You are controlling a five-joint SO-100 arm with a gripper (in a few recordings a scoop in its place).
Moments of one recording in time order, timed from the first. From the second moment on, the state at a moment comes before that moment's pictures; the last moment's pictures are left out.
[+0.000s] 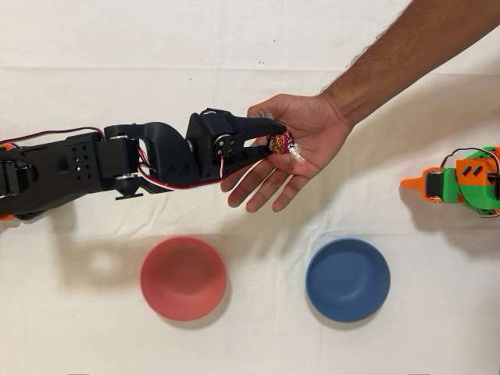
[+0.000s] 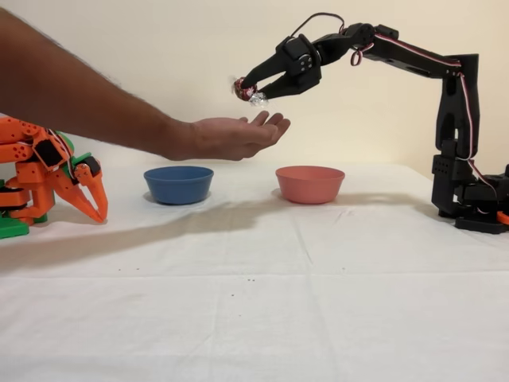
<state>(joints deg) -8.3 84.6 64.2 43.5 -37.8</state>
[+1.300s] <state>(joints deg) -4.7 101.5 81.5 47.9 -31.8</state>
